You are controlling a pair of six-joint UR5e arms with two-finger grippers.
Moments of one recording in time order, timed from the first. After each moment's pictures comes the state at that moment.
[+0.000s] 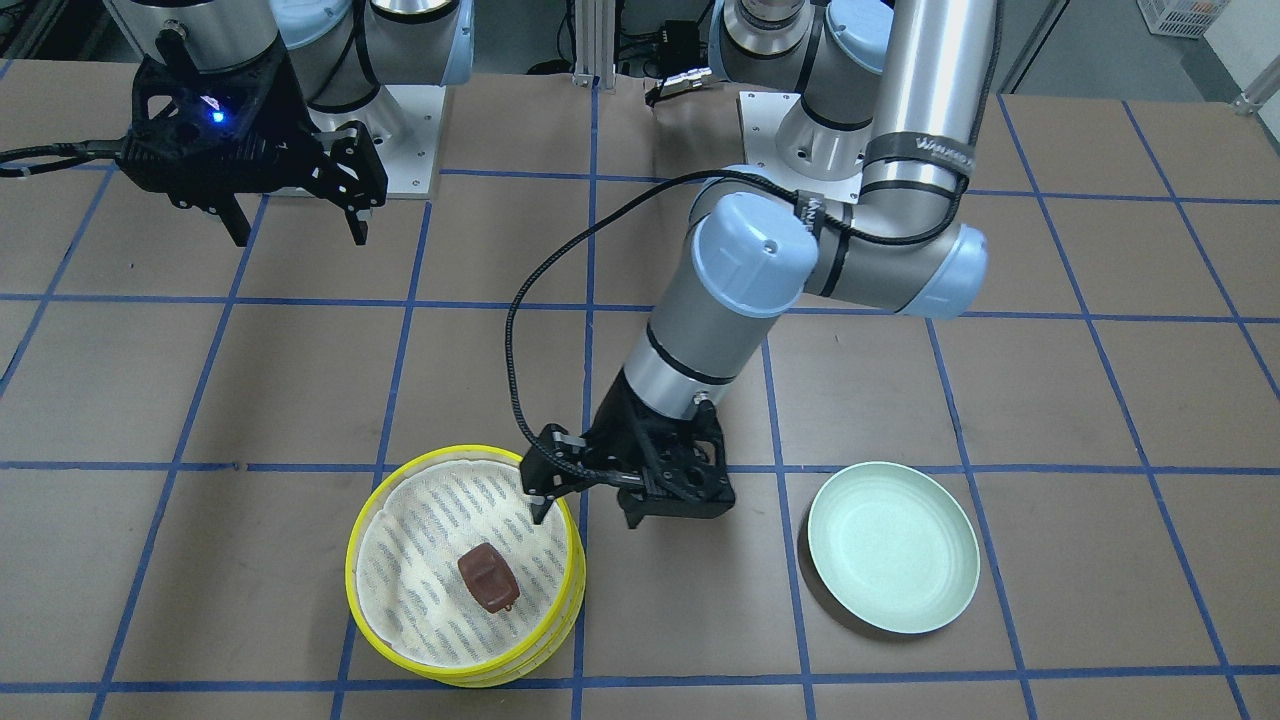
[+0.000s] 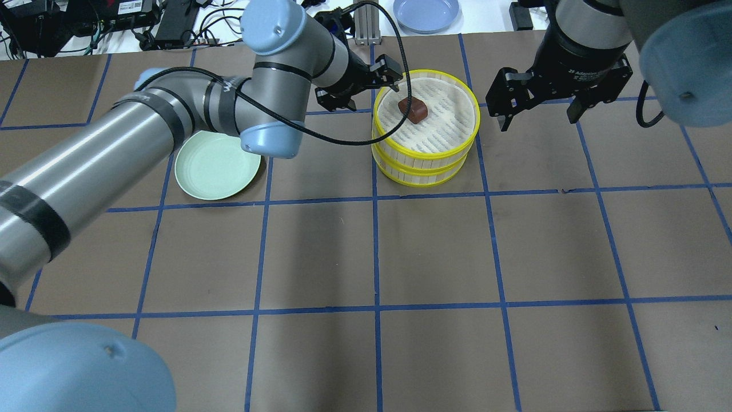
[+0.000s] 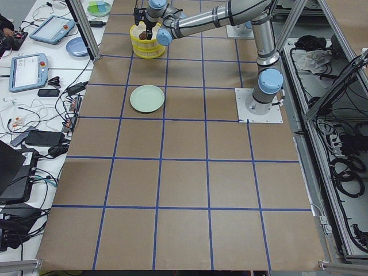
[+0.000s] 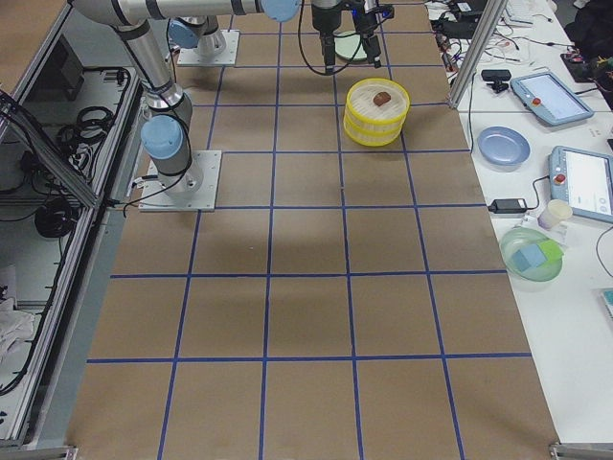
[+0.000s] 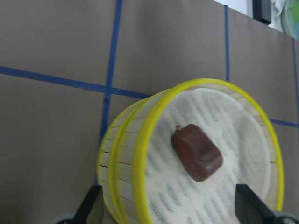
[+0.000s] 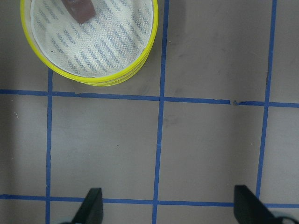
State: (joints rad) left arm -1.78 -2.01 -1.55 -0.76 1.29 -0.40; right arm 1.61 -1.61 1.58 -1.61 -1.60 -0.02
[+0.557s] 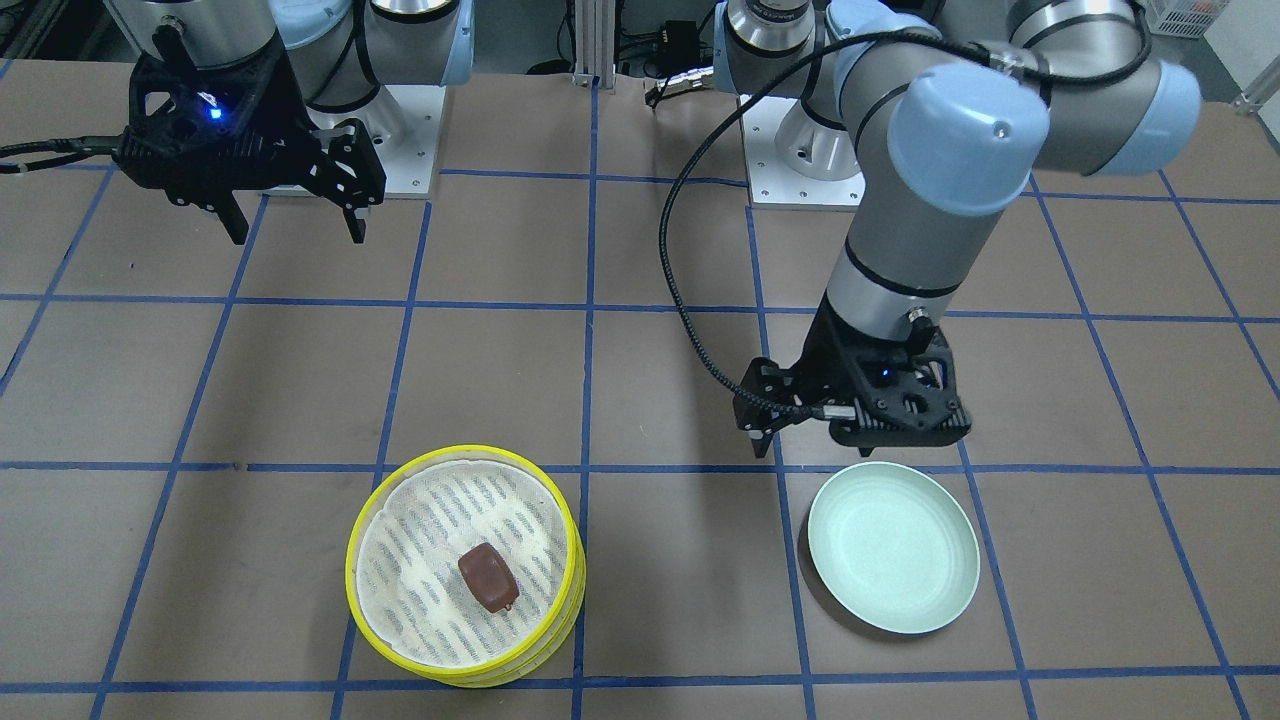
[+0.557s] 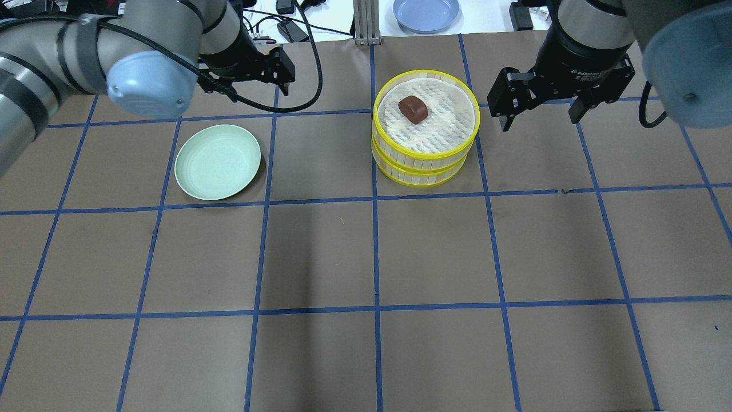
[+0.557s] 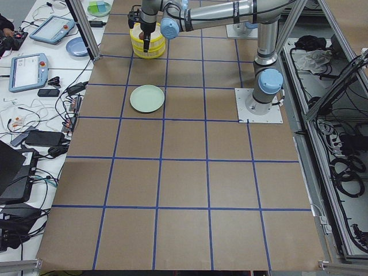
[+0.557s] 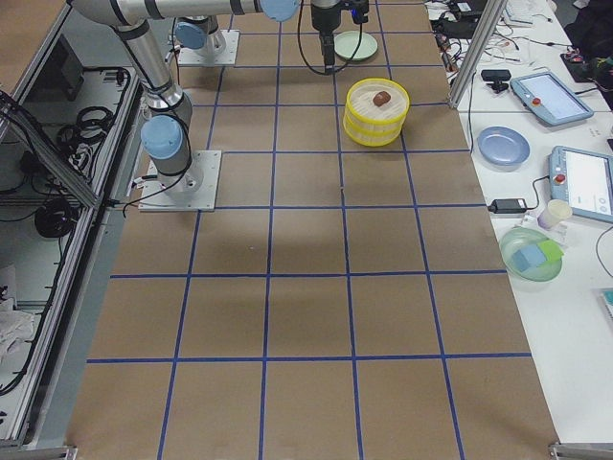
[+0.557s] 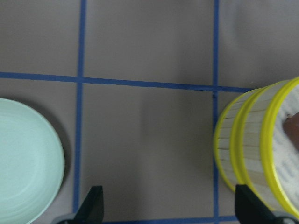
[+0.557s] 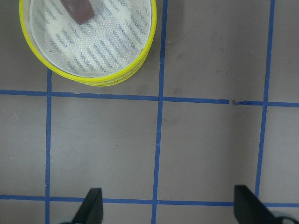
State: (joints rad) left arm -1.63 -1.80 -1.52 -1.20 1.58 -0.10; right arm 1.61 -1.61 1.58 -1.61 -1.60 -0.02
